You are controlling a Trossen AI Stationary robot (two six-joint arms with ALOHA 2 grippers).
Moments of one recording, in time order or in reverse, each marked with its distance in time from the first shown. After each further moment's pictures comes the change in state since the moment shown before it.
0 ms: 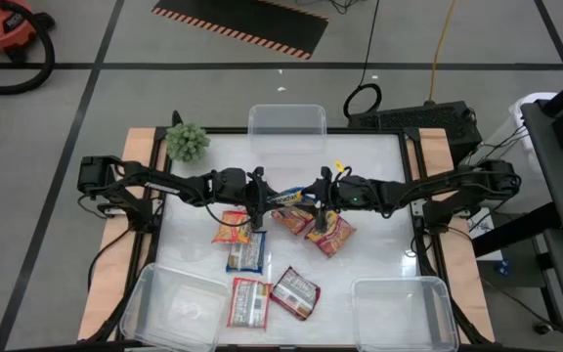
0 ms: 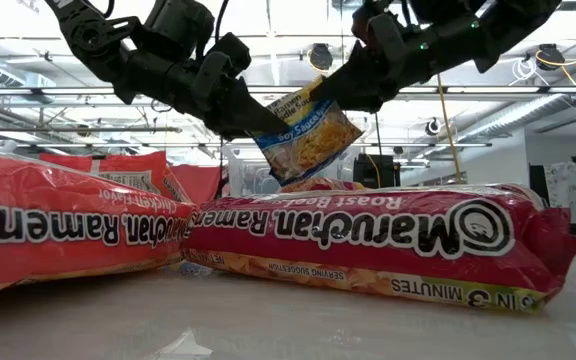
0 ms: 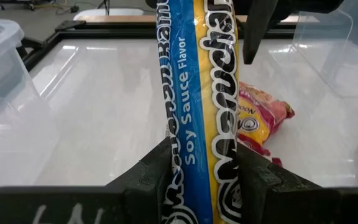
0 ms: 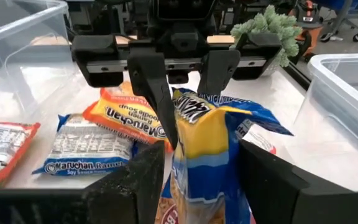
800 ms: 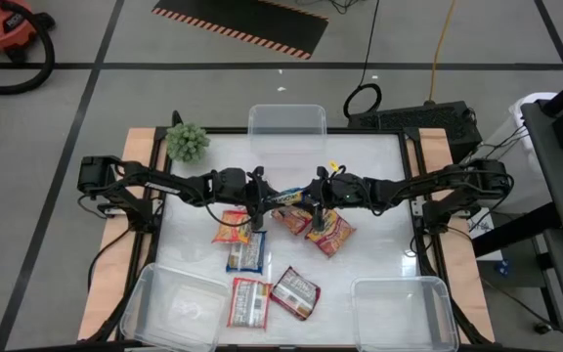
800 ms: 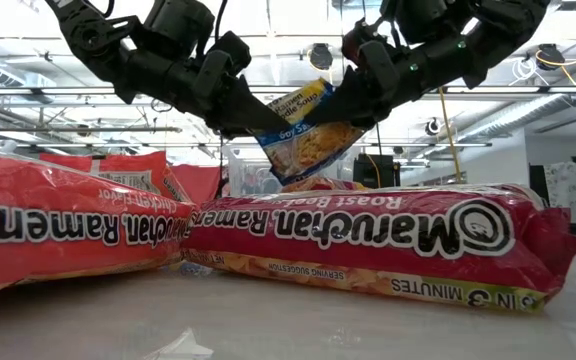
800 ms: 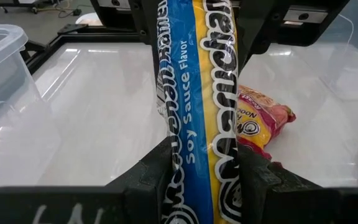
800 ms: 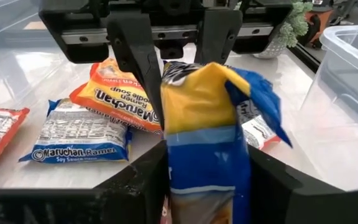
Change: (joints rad) left arm -0.006 0.001 0.000 0.014 -0.005 -0.003; right arm -0.051 0.073 0.000 0.027 -0.058 0.002
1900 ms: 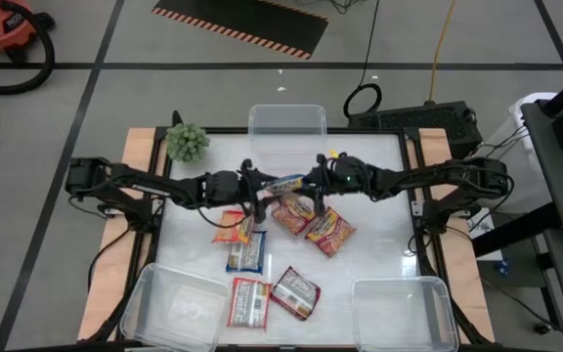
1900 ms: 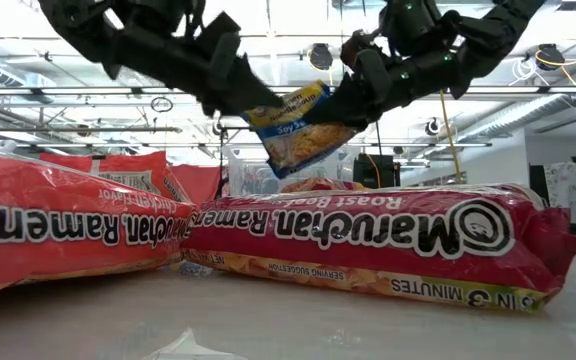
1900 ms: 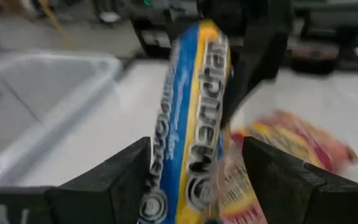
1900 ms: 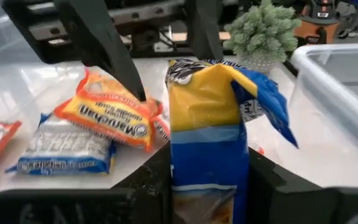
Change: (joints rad) left arm -0.061 -0.107 0.001 -0.044 -0.342 -0.048; right arm -0.159 0.000 0.010 0.050 -0.191 -0.046
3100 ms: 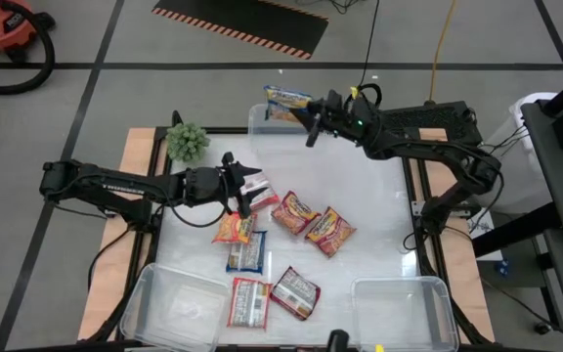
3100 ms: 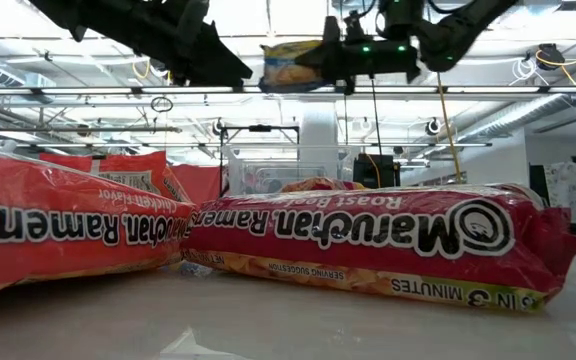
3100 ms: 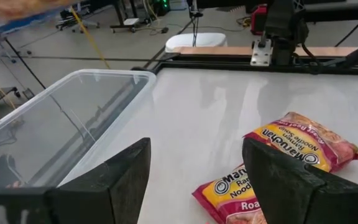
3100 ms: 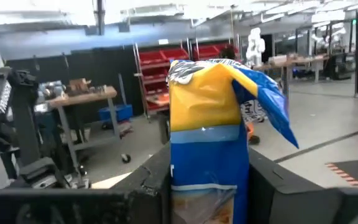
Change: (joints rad) left arm -0.030 -0.245 -0.003 -0.249 -0.103 0.034; right arm -0.335 0.092 0.310 0.242 -0.043 0.198
